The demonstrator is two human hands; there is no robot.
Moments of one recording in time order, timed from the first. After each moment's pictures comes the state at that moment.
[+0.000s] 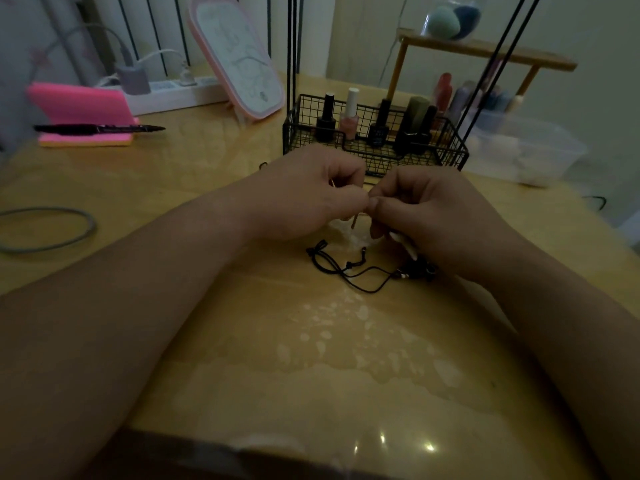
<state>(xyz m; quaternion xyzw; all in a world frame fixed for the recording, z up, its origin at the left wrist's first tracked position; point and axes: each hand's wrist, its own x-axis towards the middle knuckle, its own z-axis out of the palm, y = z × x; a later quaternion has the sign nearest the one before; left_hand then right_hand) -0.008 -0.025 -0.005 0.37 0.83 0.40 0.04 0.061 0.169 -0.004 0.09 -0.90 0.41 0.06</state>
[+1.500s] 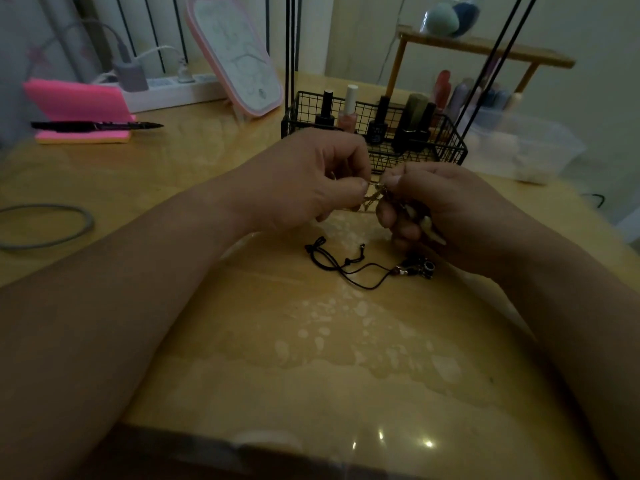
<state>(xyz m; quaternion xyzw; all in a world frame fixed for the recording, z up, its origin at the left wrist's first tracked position) -0.007 -0.032 -0.002 0.40 0.81 0.44 0.05 0.058 0.177 0.001 0.03 -0.79 0.61 -0.08</state>
